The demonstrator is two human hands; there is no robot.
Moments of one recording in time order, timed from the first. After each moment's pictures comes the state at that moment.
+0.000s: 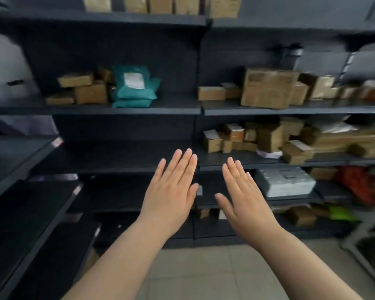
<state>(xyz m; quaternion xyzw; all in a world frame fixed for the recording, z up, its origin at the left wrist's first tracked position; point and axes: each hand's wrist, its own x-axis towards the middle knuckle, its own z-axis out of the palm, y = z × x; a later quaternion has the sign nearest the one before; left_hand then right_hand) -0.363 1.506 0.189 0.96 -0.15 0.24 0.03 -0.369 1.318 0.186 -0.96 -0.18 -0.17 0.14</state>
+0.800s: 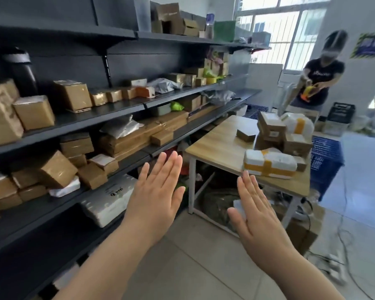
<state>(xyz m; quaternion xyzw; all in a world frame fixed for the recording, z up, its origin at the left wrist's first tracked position) -0.304 0.945 0.198 0.80 -0.53 0.18 0.20 -0.492 0.822 0.197 -0.94 0.27 -0.18 0.14</state>
